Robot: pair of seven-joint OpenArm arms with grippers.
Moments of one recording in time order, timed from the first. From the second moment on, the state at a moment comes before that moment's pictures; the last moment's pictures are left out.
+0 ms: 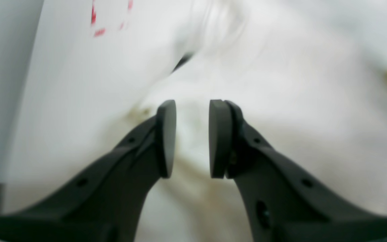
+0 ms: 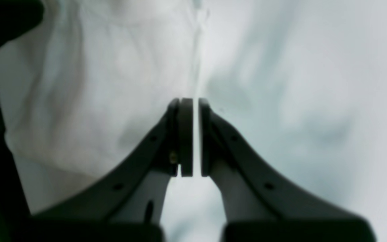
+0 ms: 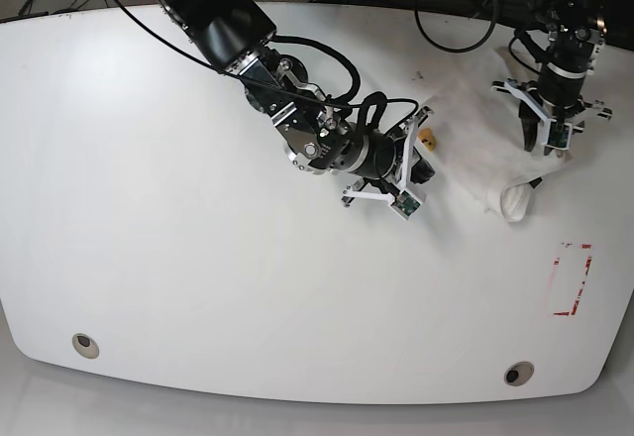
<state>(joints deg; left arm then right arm) 17.6 3.2 -36.4 111.1 8.1 -41.8 24.9 13.8 -0.3 -38.0 83.0 22.3 14.6 -43.0</state>
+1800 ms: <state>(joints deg) 11.2 5.7 -18.4 90.4 18.8 -18.5 21.8 6.7 8.3 -34.6 92.6 22.9 14.4 -42.9</state>
